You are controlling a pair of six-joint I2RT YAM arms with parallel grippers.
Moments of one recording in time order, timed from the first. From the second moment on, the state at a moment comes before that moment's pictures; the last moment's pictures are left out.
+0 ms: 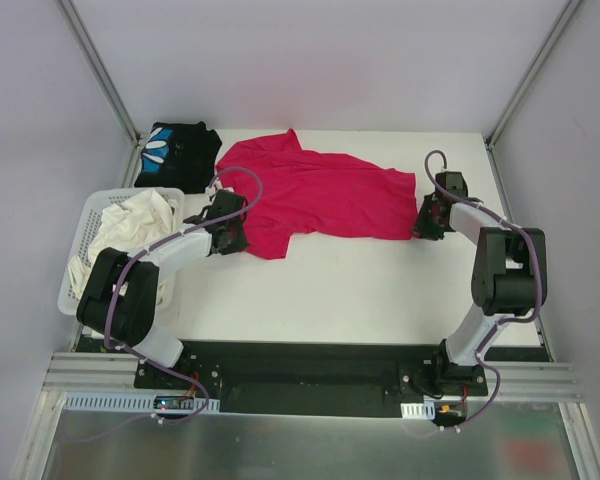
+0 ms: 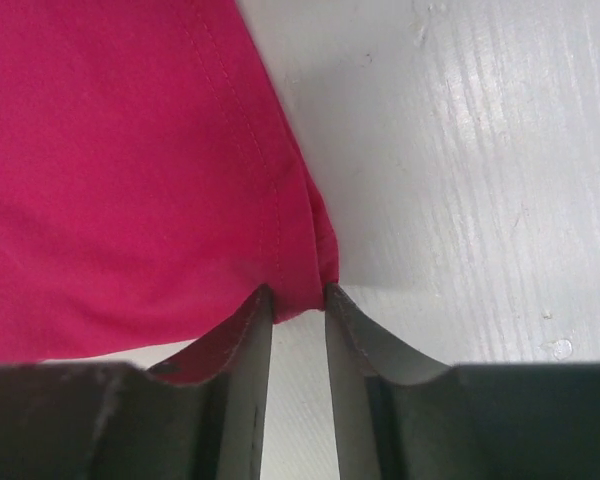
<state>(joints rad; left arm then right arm) -0.38 1.54 0.87 -0.34 -0.14 -0.57 0.01 1.76 1.08 -0.38 -0.02 0.39</state>
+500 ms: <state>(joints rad) -0.38 1.53 0.87 -0.35 -0.14 -0.57 0.01 1.76 1.08 -0.39 0.00 0.40</state>
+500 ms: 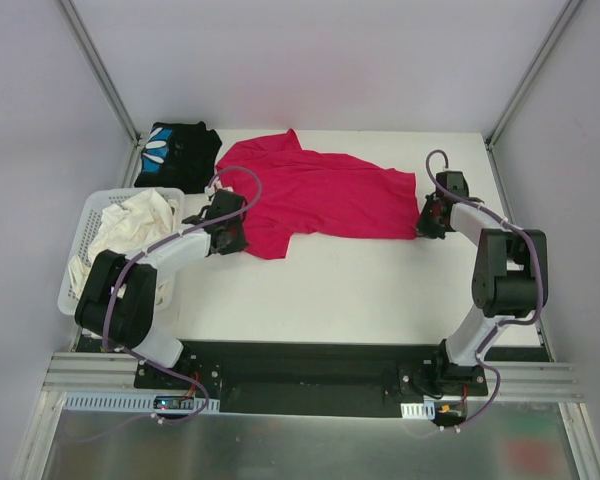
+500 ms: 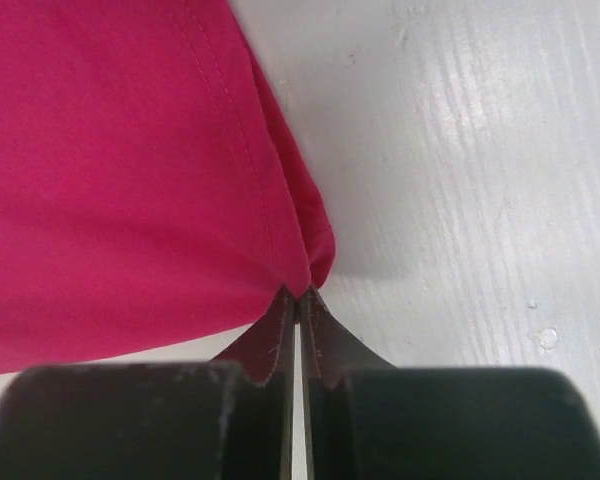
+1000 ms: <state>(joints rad) -0.38 1.40 1.14 -0.54 -0.22 -0.53 -0.03 1.50 1.05 -0.47 0.08 0.43</state>
